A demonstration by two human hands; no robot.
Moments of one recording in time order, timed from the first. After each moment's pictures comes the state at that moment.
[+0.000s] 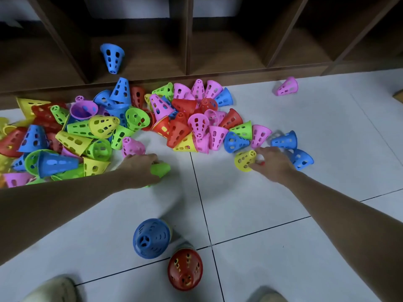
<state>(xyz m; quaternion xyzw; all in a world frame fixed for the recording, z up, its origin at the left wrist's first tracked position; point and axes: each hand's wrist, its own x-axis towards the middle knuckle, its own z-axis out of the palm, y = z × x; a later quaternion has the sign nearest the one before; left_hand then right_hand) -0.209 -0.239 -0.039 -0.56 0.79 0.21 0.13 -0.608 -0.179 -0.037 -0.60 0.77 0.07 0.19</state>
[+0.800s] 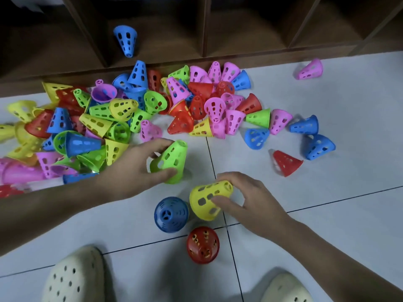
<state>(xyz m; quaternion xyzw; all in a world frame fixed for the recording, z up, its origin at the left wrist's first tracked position) -0.173 -0.162 0.067 -0.48 0.77 0.41 -0.11 -0.445 -0.058 0.052 -0.68 0.59 -0.20 0.38</state>
